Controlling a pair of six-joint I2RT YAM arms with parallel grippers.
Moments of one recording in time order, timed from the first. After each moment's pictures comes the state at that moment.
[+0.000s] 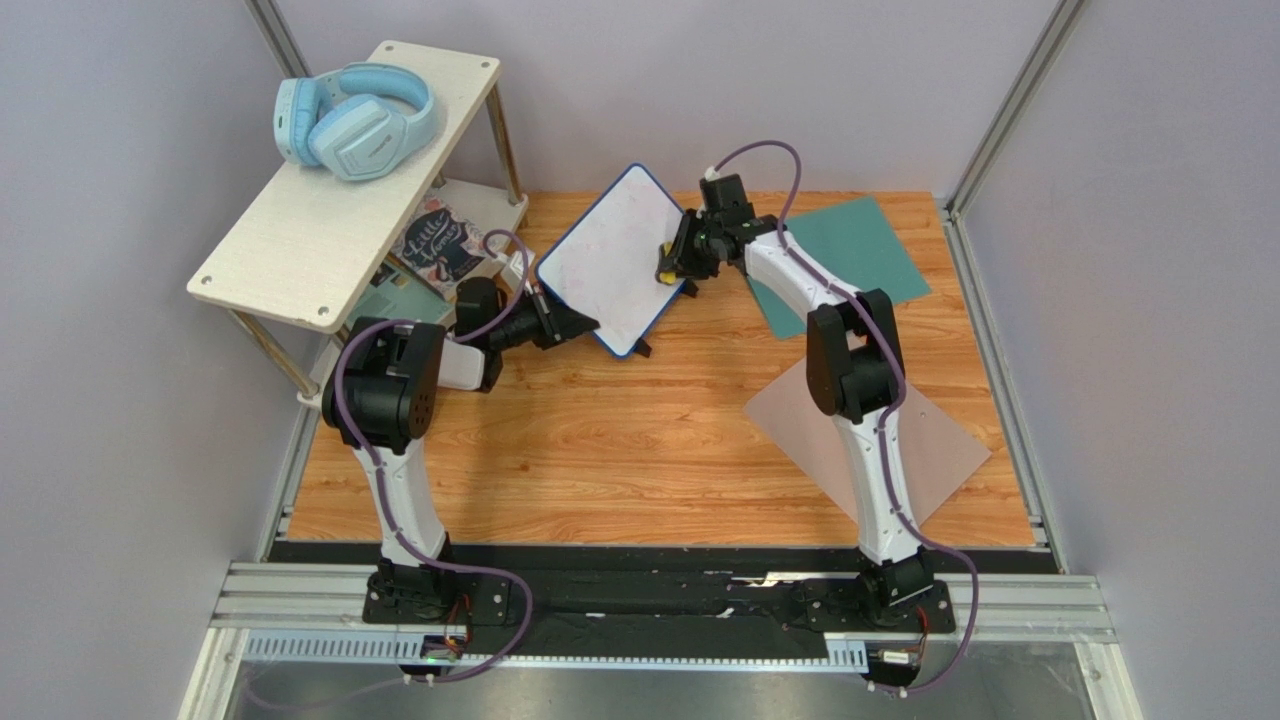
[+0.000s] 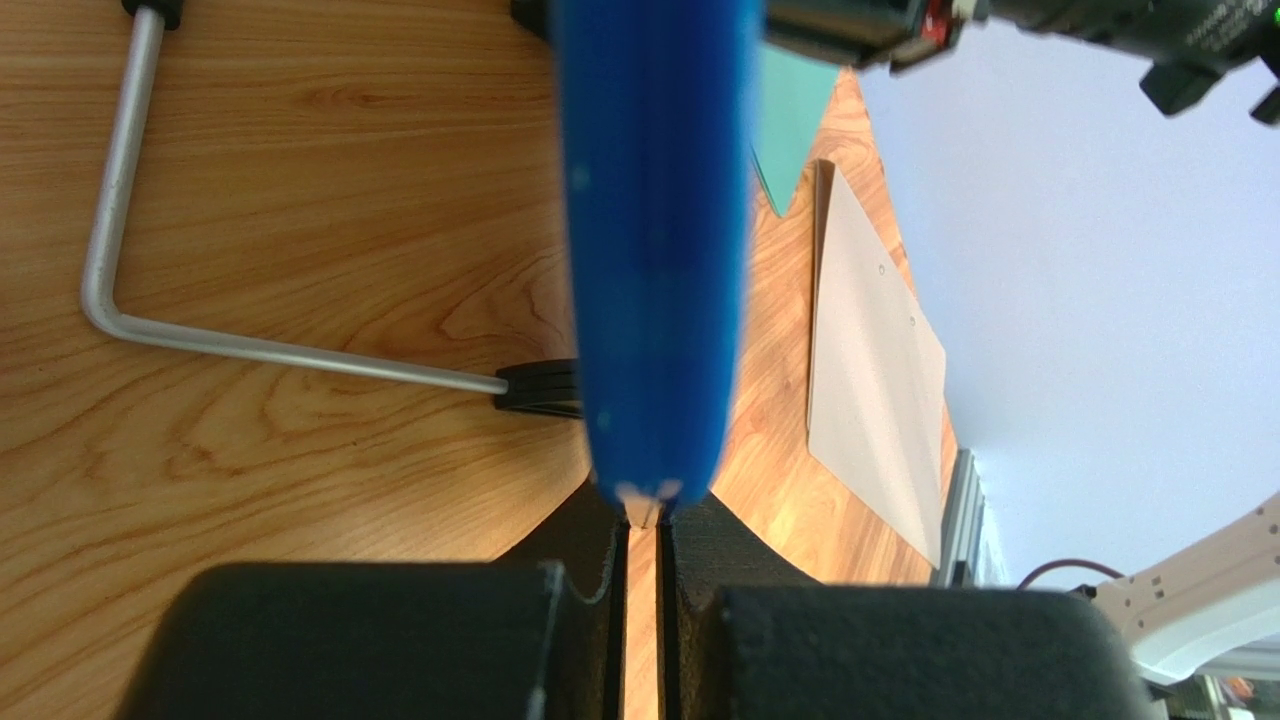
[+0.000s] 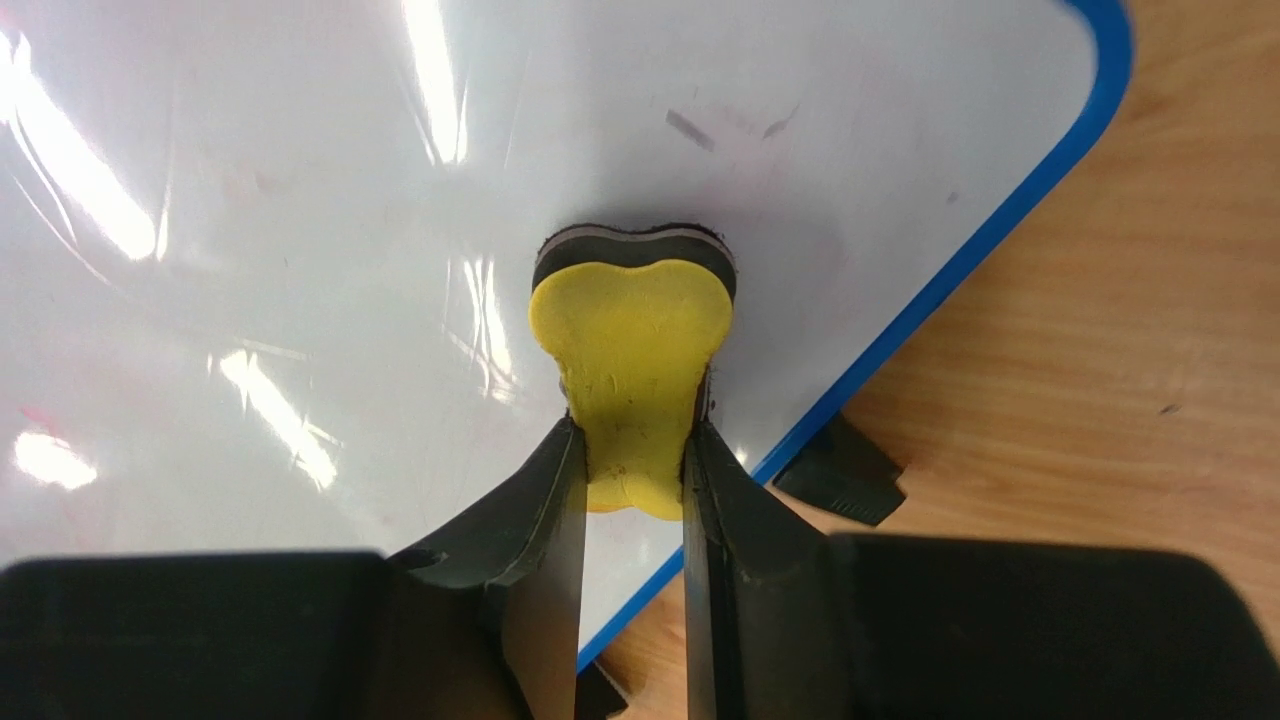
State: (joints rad) left arm -0.15 1.97 0.85 0.83 0.80 -0.75; right arm 0.37 2.37 2.04 -0.45 -0.22 0.60
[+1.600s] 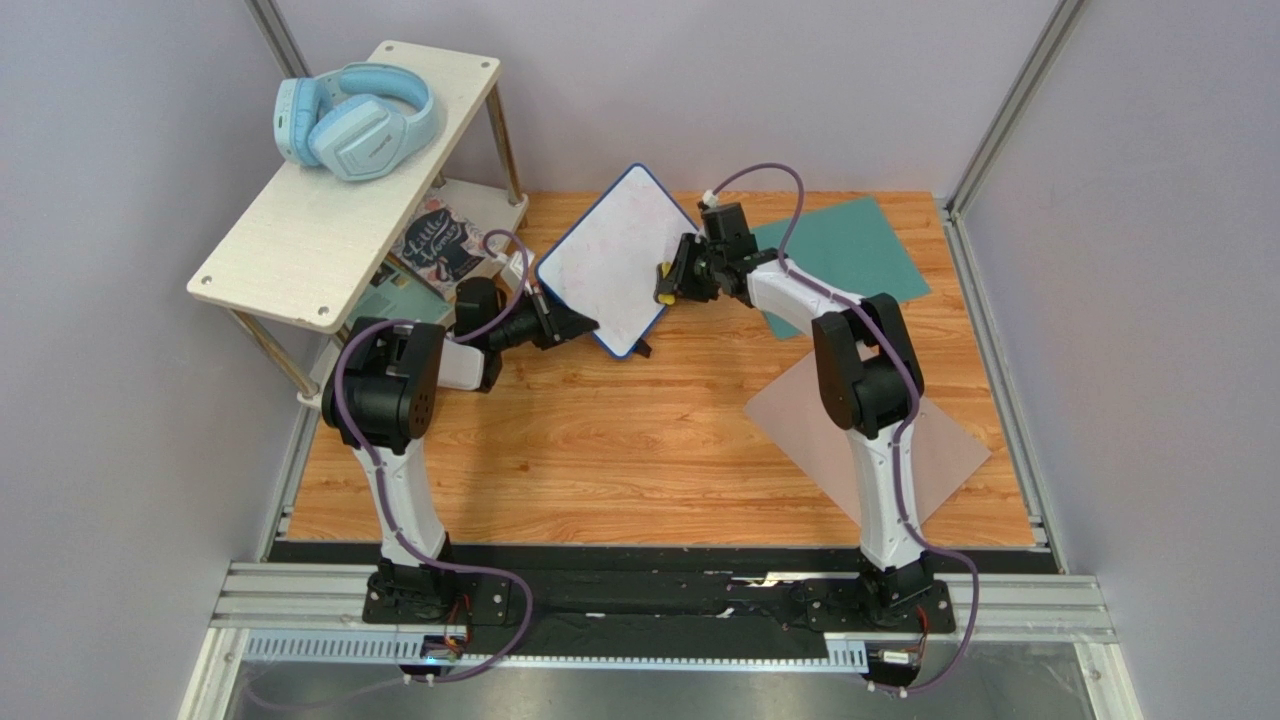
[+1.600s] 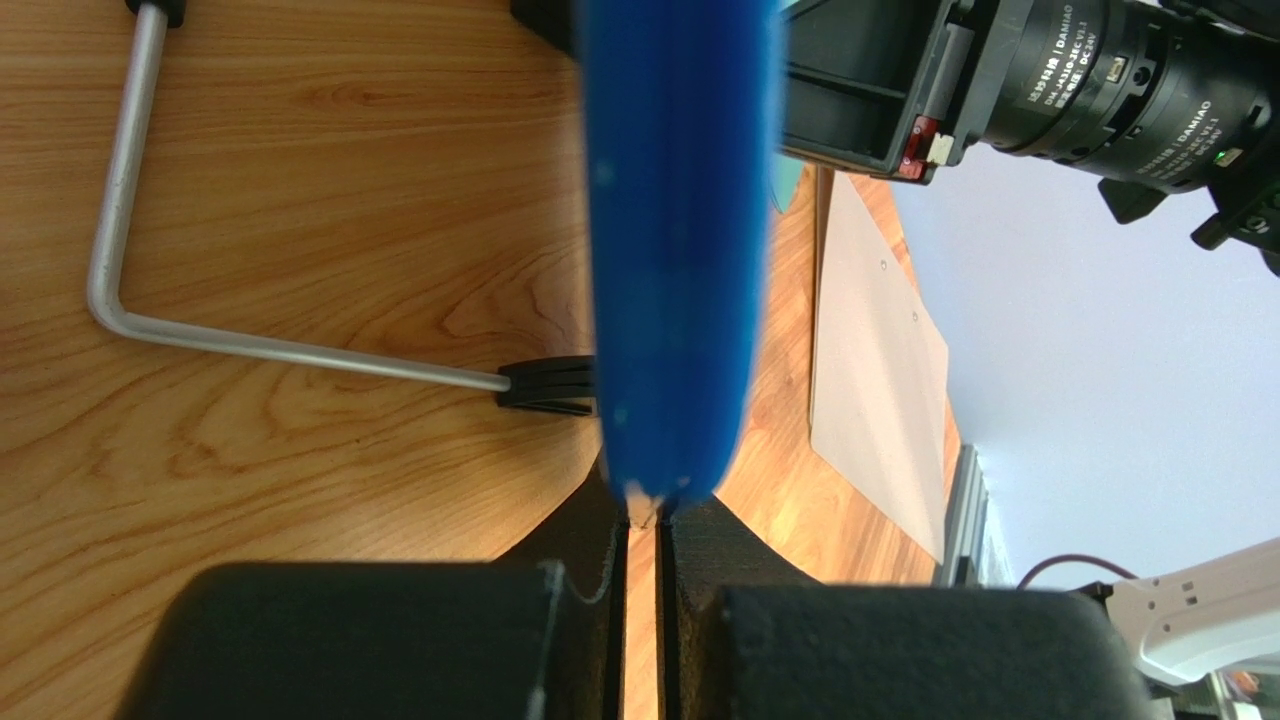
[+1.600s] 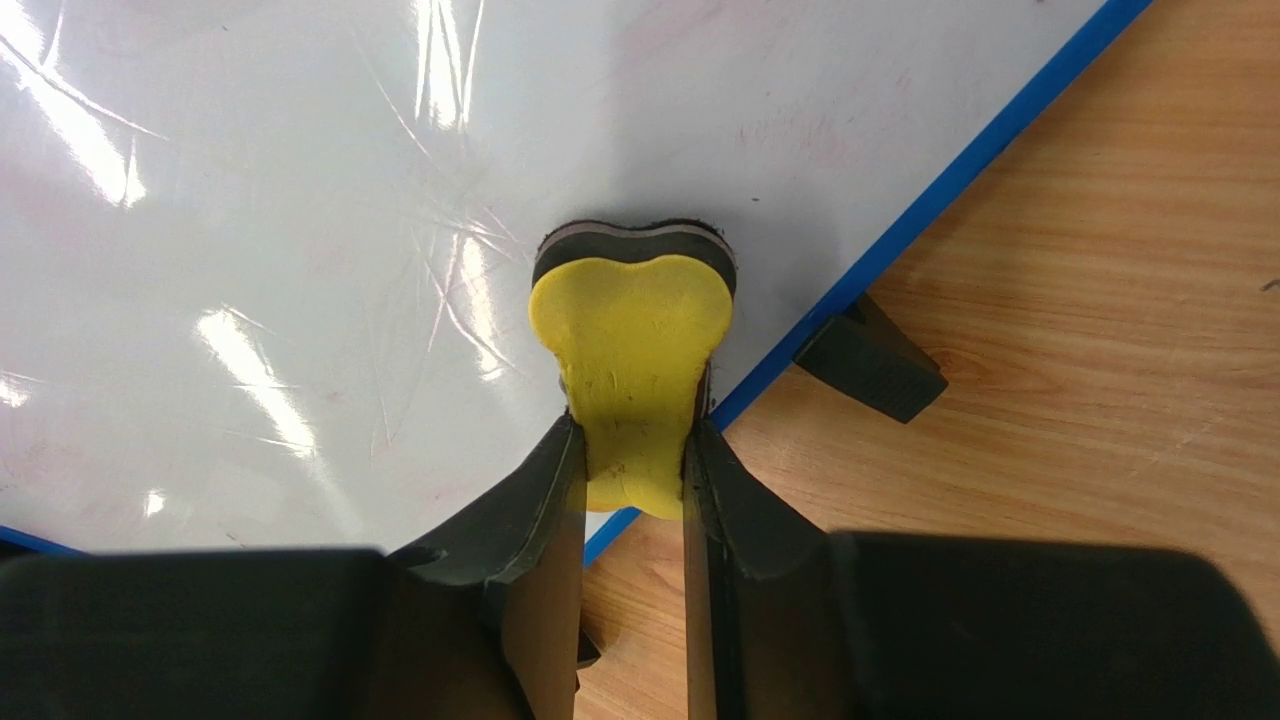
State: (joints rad) left arm -0.15 1.97 0.85 0.83 0.81 -0.74; right arm 0.42 2.23 1.70 -0.19 -0.22 0.58
